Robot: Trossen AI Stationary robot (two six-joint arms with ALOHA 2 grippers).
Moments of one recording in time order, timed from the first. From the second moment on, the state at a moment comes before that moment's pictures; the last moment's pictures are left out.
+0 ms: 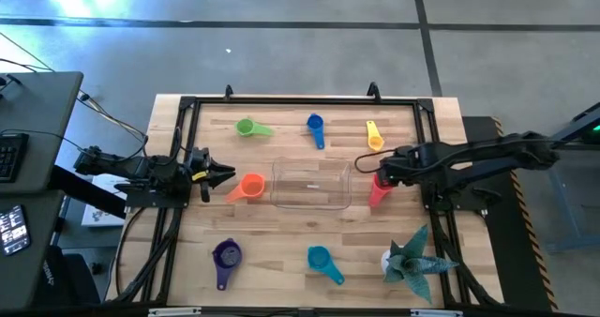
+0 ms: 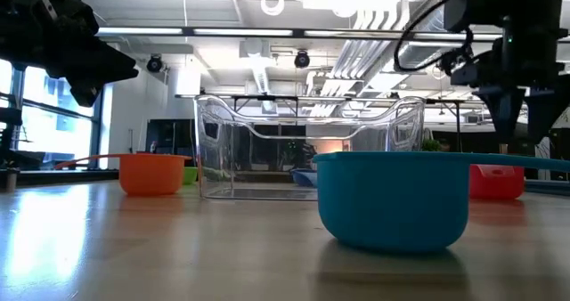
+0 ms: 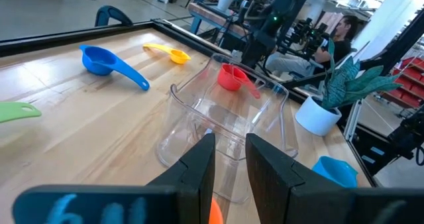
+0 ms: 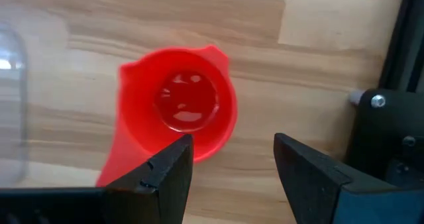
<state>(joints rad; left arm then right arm) -0.23 0.03 0.09 -0.22 -0.40 -0.47 0.01 1.07 0.69 -1.13 0.14 1.44</state>
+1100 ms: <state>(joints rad) -0.23 0.03 0.09 -0.22 -0.40 -0.47 0.00 1.28 0.62 -0.96 0.16 1.48</state>
